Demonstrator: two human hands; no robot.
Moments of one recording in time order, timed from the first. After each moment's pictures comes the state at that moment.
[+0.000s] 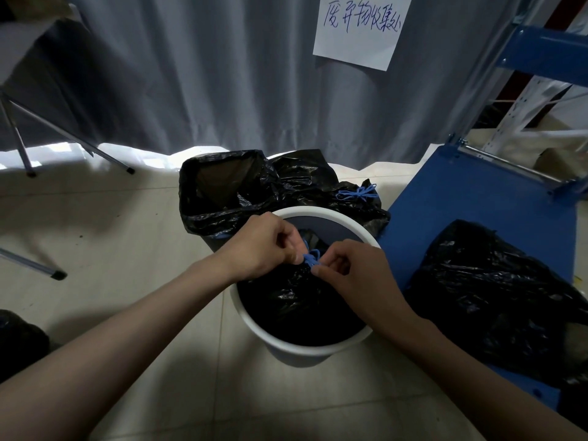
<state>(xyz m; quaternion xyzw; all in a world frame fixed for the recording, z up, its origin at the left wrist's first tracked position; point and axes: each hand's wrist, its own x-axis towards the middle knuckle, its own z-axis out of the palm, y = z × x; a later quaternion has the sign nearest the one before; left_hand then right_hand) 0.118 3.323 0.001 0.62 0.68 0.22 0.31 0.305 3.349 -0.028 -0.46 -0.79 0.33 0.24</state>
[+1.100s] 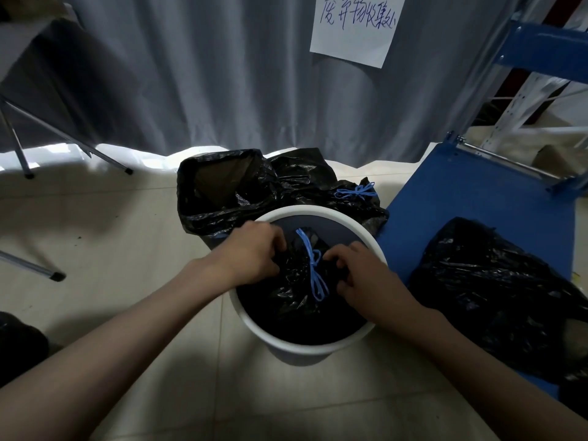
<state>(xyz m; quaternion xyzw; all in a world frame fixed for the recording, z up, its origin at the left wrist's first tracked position) 0.109 3.326 -0.011 0.64 0.74 0.06 0.21 0.323 3.363 -0.045 -0.45 -0.86 0.25 0.06</state>
